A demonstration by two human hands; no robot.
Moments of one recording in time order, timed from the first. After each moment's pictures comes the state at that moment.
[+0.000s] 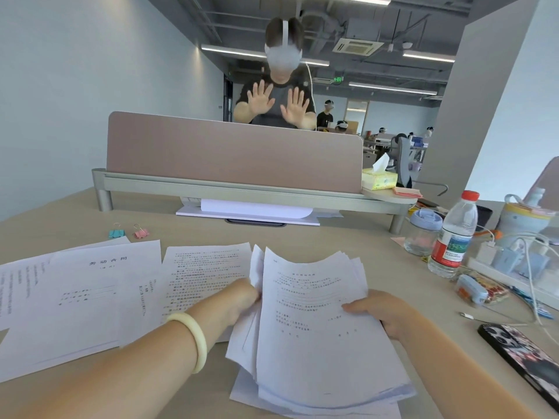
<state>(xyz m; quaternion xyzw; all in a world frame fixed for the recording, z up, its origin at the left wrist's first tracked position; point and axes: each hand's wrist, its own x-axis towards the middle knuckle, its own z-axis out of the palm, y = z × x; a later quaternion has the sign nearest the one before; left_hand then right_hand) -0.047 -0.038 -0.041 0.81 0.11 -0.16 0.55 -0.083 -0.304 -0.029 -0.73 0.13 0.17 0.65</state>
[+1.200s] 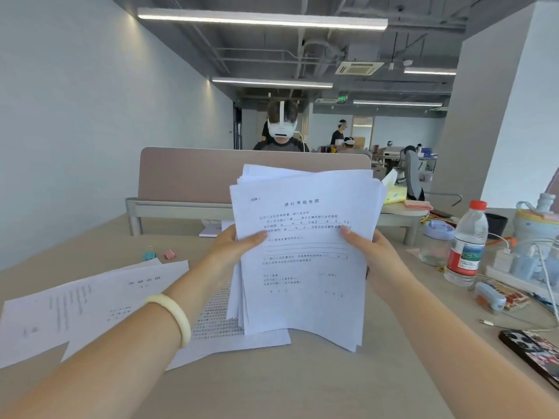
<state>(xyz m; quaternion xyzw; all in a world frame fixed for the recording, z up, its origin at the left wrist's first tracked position) -0.092 0.021 0.071 0.66 -0.13 0.04 0.74 -0.122 -0.227 0.077 -0.63 -0.09 -0.06 0.77</state>
